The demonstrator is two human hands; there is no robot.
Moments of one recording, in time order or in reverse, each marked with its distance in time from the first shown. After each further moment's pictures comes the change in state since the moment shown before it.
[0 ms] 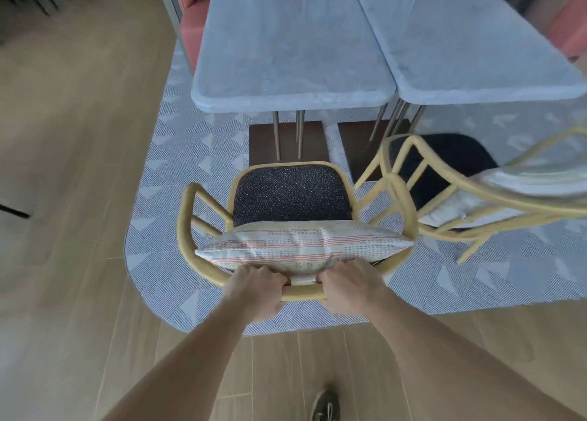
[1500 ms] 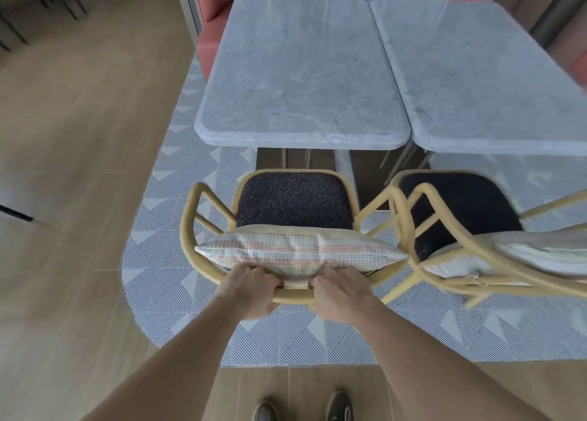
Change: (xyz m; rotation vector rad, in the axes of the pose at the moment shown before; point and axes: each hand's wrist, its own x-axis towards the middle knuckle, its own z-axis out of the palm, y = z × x) left_hand 0.091 -0.050 -0.039 -0.016 0.042 -0.029; right_hand 0.084 0.064 -0.035 0.018 -0.023 0.033
